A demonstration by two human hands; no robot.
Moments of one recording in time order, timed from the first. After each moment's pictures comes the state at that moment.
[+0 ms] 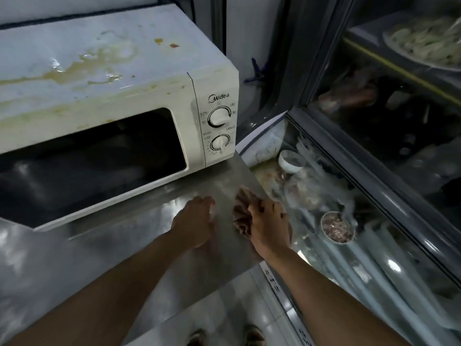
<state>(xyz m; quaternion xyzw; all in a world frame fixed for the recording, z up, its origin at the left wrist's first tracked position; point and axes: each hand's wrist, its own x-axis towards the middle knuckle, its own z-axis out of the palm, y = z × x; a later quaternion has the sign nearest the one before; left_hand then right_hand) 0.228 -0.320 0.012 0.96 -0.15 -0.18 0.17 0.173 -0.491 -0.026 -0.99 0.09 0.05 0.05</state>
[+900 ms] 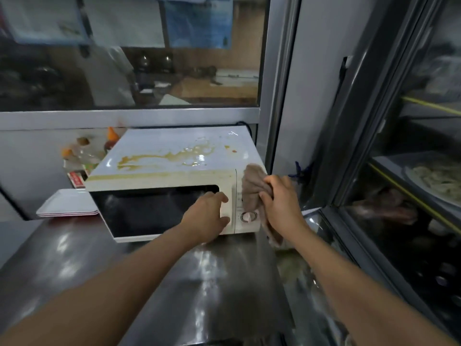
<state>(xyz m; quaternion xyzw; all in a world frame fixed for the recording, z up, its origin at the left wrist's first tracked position) 0.213 -0.331 0.195 0.98 -0.06 0.02 0.21 0.244 -0.510 0.199 -0.92 -0.12 -0.16 0.35</state>
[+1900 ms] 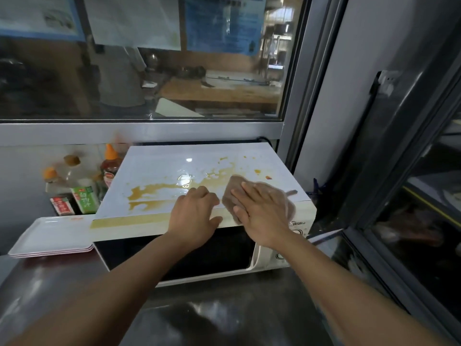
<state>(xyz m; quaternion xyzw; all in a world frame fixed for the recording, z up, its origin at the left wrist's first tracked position) 0.310 -0.203 0.207 0.97 -0.10 0.15 0.13 0.333 -0.375 0.204 -0.97 -0.22 -0.08 0.05</state>
